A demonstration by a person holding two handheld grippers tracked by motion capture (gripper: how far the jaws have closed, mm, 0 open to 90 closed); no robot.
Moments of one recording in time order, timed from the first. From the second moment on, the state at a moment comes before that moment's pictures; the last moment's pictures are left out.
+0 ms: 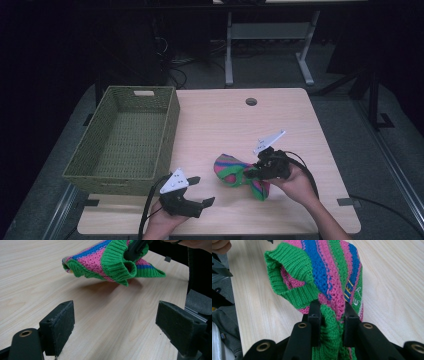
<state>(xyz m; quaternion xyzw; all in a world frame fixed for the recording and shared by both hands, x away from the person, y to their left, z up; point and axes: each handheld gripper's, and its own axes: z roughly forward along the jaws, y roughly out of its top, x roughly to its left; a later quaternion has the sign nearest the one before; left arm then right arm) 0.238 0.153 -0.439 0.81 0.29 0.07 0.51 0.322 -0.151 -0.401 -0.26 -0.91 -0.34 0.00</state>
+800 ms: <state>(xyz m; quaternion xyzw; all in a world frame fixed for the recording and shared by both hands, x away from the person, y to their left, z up) 0.239 0.156 -0.439 0.81 0.29 0.07 0.51 0.316 -0.125 -0.434 -0.24 -0.92 -0.32 0.02</state>
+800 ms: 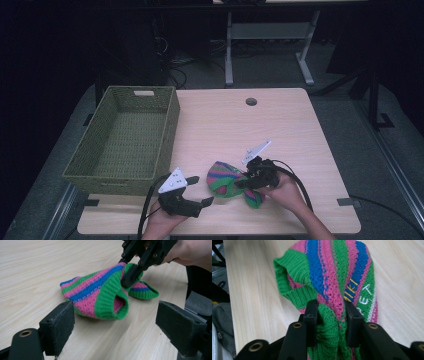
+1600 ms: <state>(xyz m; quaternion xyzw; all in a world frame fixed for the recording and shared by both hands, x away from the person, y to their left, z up) 0.238 0.153 -0.439 0.81 0.28 0.07 0.50 0.310 -0.129 -0.438 -0.21 -0.92 -0.32 0.03</state>
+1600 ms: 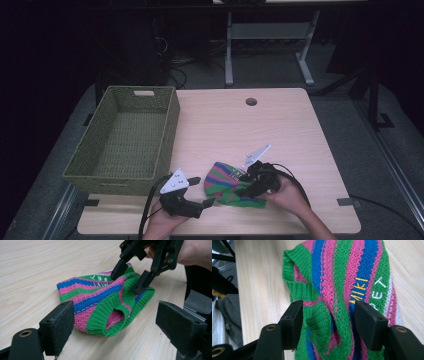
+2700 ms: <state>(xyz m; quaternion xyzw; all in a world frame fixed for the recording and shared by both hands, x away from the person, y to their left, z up) 0.238 0.153 -0.440 0.81 0.29 0.07 0.50 0.301 -0.118 -0.425 -0.17 -0.94 -0.30 0.01</state>
